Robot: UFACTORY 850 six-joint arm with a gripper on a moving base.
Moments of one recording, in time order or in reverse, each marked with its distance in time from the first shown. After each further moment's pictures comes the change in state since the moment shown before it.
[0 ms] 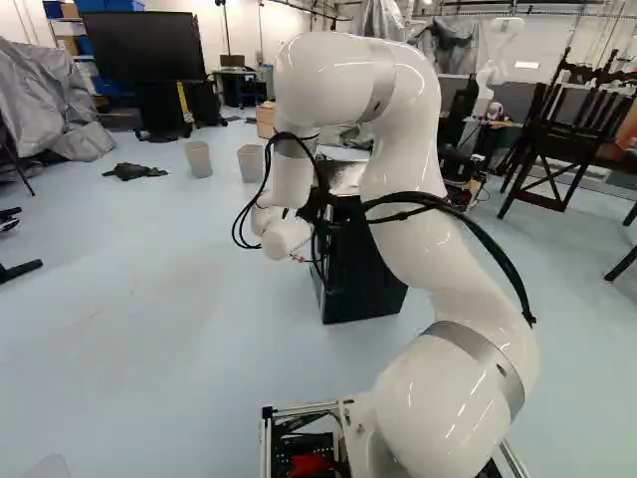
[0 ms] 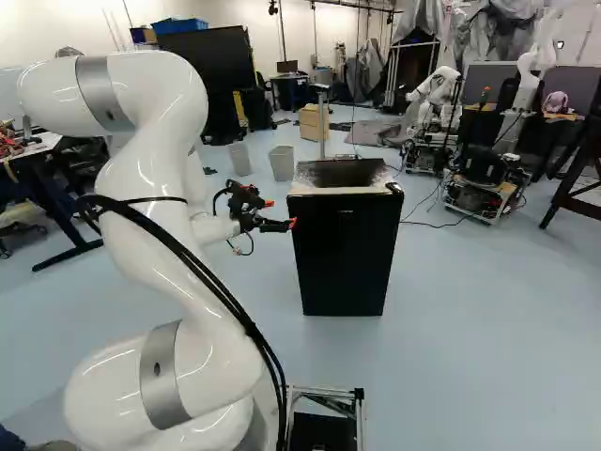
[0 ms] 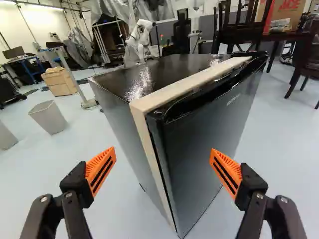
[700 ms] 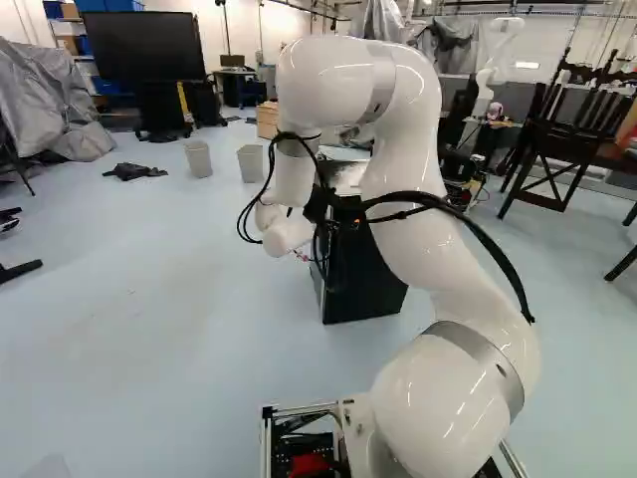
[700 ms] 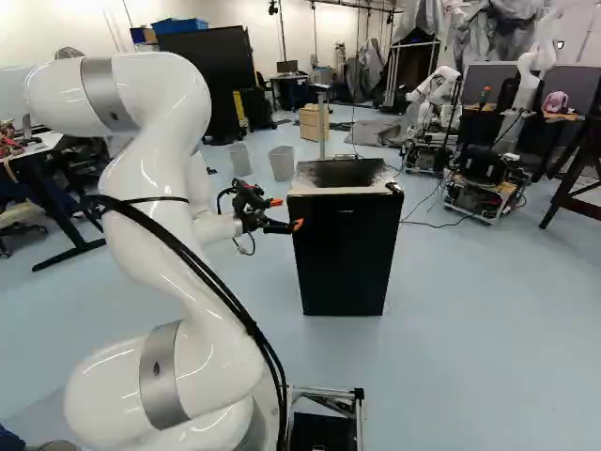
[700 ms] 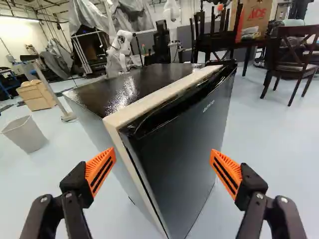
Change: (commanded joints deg) arm -1.0 -0.7 -1.2 5.6 2.7 0.0
